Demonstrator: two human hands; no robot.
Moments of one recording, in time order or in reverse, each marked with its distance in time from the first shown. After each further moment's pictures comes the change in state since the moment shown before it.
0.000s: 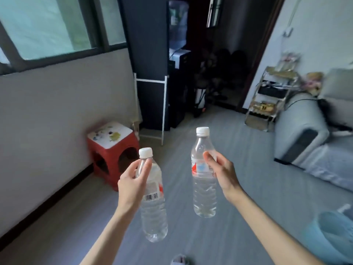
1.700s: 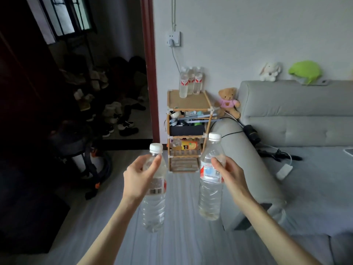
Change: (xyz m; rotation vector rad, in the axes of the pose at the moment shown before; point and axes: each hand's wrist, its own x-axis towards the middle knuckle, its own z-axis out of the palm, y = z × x) left_hand 0.681 0.184 1.056 0.039 -0.600 0.170; right_hand 0.935 -0.003 -0.658 -0.029 0.623 0.045
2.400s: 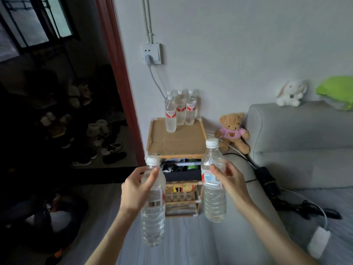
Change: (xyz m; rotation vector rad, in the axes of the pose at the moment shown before) left_hand 0.374 0.015 0.213 0.115 -0.016 -0.006; right_hand 0.439 -0.005 -0.033 -0.048 0.008 0.016
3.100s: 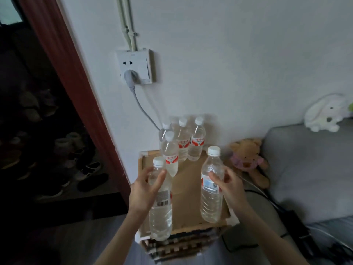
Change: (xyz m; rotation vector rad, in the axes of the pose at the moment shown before) left_hand 0.340 -0.021 0.097 0.042 -0.157 -0.026; right_hand 0.316 0.016 0.088 -0.051 0.098 0.149
